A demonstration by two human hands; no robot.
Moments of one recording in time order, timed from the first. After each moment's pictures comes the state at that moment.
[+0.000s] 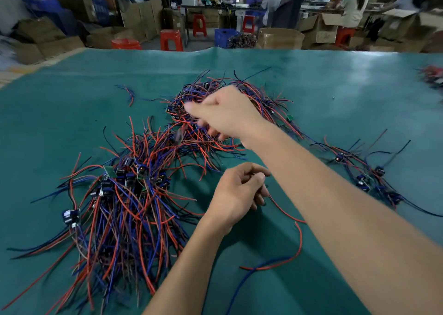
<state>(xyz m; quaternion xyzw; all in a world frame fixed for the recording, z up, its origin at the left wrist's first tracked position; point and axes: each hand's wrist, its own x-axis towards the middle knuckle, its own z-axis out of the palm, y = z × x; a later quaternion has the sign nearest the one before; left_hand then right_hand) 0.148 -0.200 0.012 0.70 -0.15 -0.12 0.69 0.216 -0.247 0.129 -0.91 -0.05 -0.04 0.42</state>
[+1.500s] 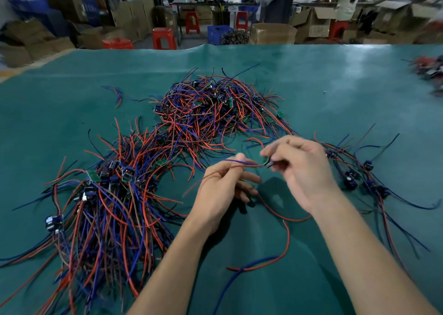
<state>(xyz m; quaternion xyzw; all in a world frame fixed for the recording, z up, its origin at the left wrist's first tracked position) 0.145 -0.201 0.023 0.62 -0.11 -0.12 0.77 0.133 -0.350 0.054 -0.64 0.04 -0.15 0.76</state>
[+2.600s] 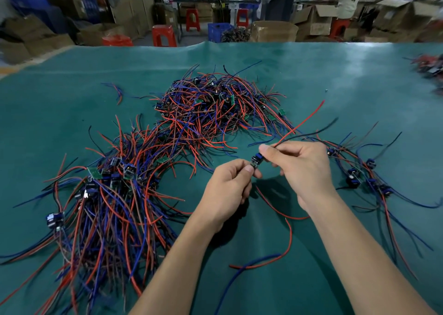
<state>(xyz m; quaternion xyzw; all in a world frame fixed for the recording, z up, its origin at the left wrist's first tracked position) 0.145 -0.199 0.018 0.70 -0.16 -0.12 0.68 0.140 -0.353 0.036 -0.75 0.08 -0.23 0.61</state>
